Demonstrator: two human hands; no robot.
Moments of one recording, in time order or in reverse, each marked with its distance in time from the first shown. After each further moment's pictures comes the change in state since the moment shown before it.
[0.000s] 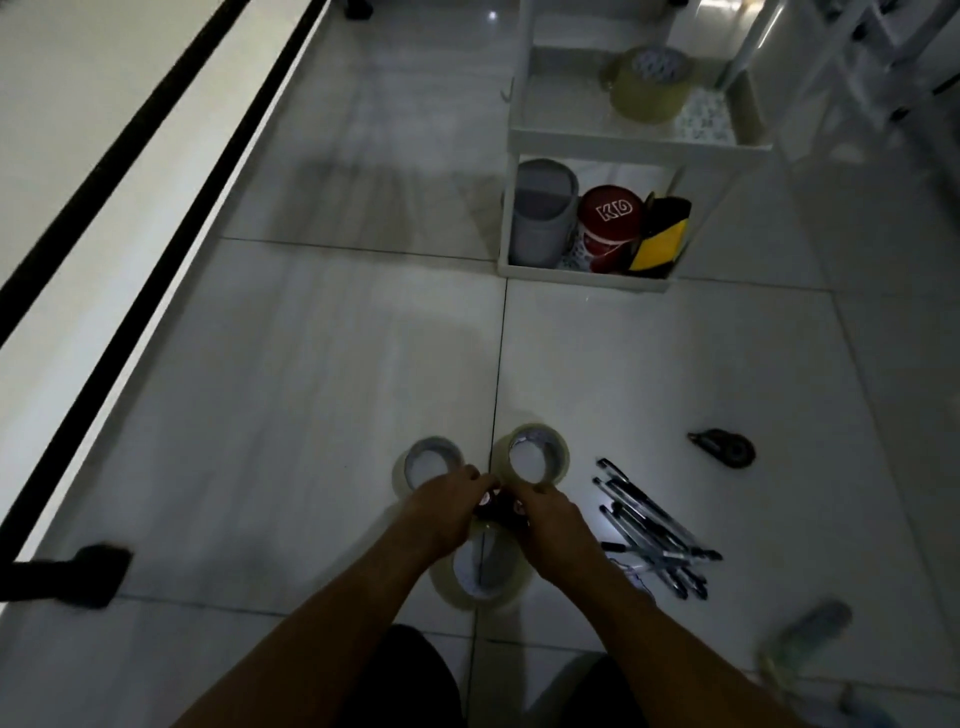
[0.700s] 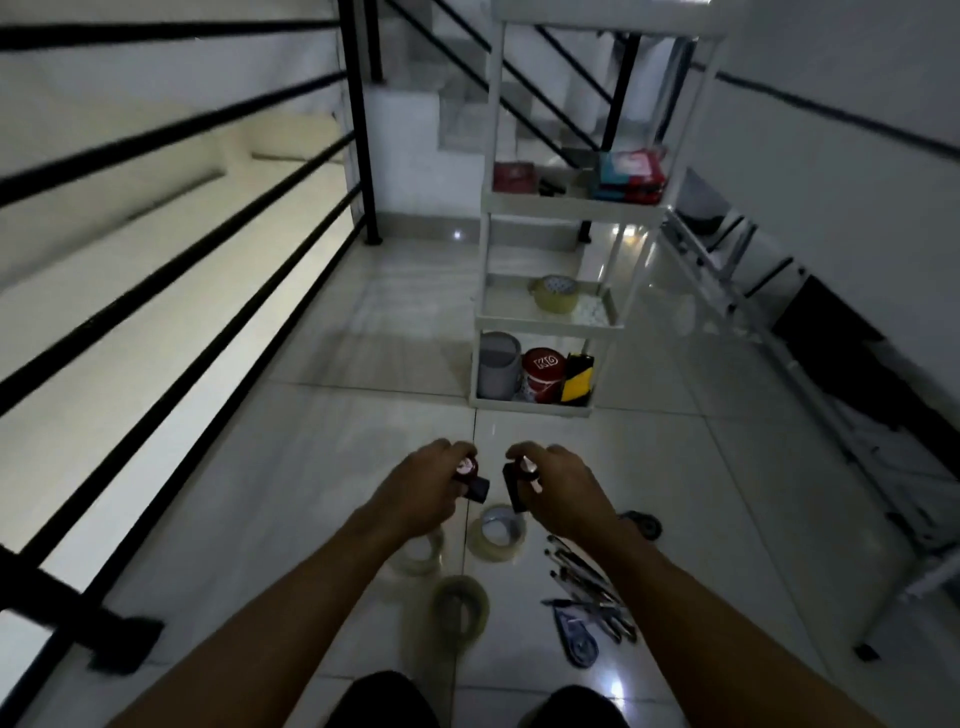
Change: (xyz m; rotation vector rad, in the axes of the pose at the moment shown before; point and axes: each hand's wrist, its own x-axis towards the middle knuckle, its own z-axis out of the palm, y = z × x) left_hand -0.151 0.091 -0.148 -0.078 0.521 0.090; right_hand -0.125 -0.096 -0.172 -0.129 0.429 -0.208
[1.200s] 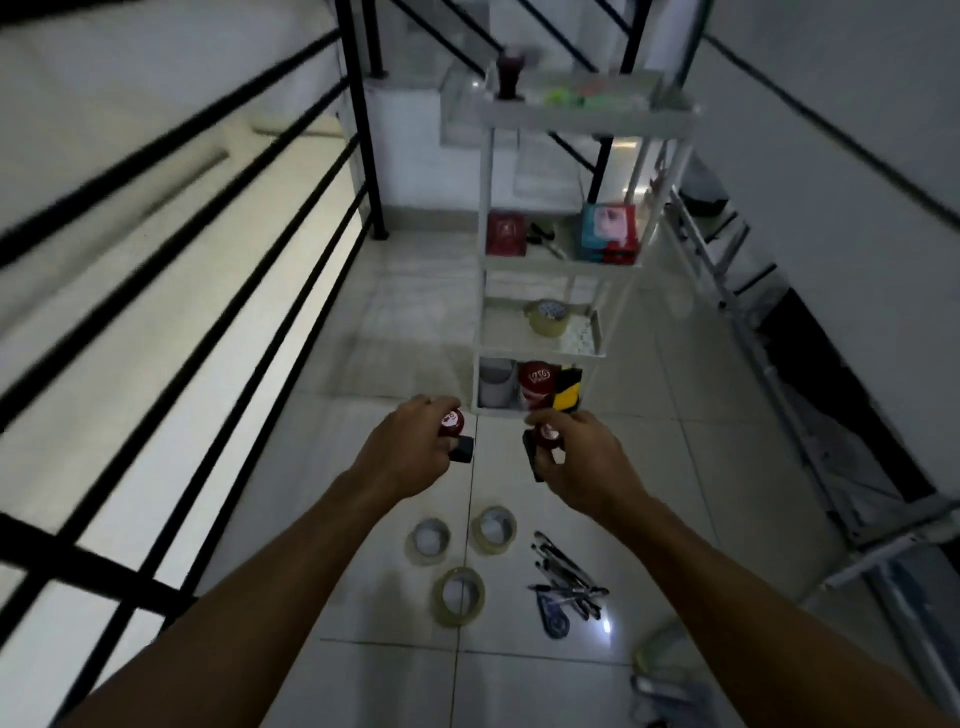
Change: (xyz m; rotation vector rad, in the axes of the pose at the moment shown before) left_hand 0.002 0.104 -0.201 -0.047 0.096 -0.083; right_hand 0.002 -0.084 -0.203 0.072 0.084 0.018
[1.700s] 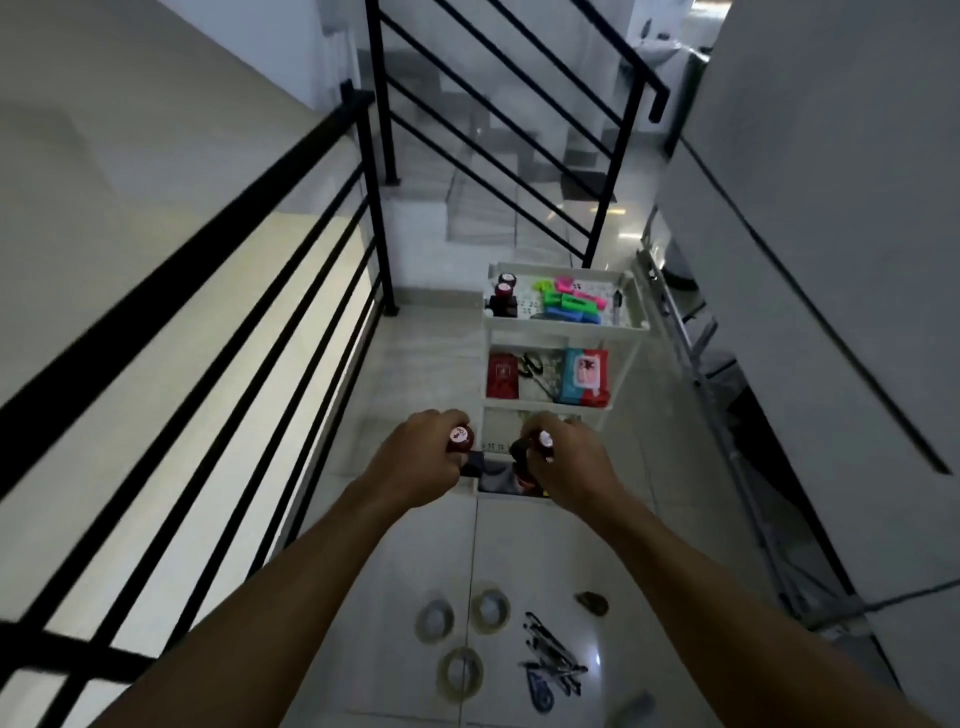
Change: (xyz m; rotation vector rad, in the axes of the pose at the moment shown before) left_hand 0.091 0.133 -0.266 -0.013 -0.020 0.003; right_hand 0.136 -0.164 -0.236 0.014 -0.008 0.081
